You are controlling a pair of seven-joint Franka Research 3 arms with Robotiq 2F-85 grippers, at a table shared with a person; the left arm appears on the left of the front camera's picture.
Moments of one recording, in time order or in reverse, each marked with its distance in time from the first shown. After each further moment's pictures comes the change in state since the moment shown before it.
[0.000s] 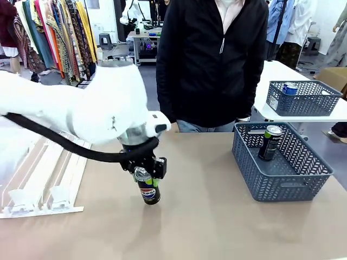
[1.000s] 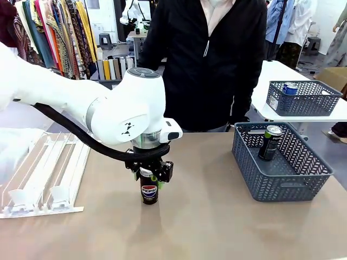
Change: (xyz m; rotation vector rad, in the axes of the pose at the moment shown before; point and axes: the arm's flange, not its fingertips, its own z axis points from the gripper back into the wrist) left arm 0.017 -0.018 -0.018 0.112 0.039 -0.030; right arm 0.000 0.000 0.000 0.000 0.000 0.000
